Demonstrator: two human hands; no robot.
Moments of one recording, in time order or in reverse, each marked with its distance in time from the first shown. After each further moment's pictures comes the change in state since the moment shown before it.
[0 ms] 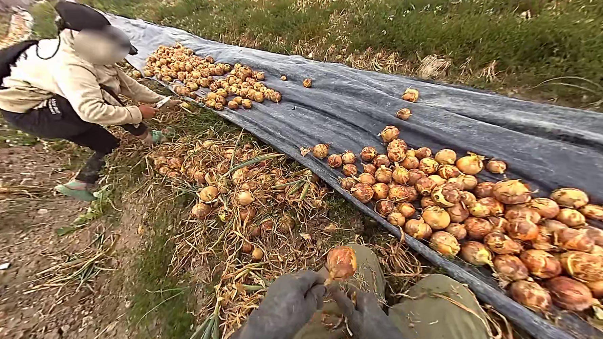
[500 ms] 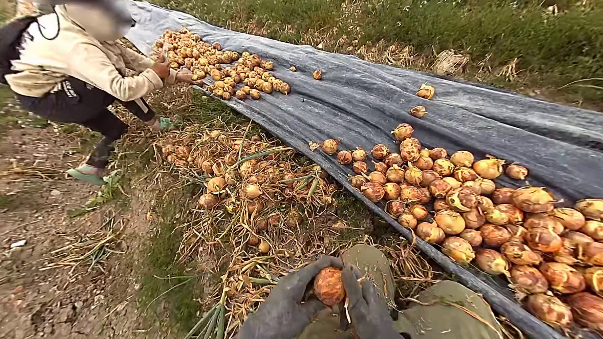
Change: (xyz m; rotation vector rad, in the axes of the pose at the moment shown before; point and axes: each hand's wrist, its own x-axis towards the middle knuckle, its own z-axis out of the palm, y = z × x) left_hand 0.000 -0.045 0.012 -0.424 0.144 0.422; right_hand 0.002 -0.050 0.018 0.443 0.259 -0.316
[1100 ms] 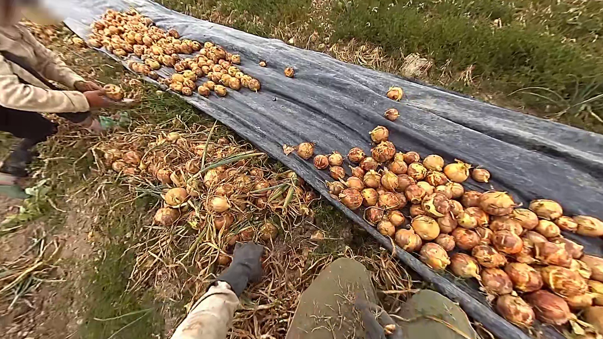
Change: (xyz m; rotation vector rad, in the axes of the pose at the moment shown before) left_hand 0.135 -0.225 -0.077 1.113 -0.324 -0.723; right_hand -0.019 0.060 -0.070 -0.163 0.114 0.491
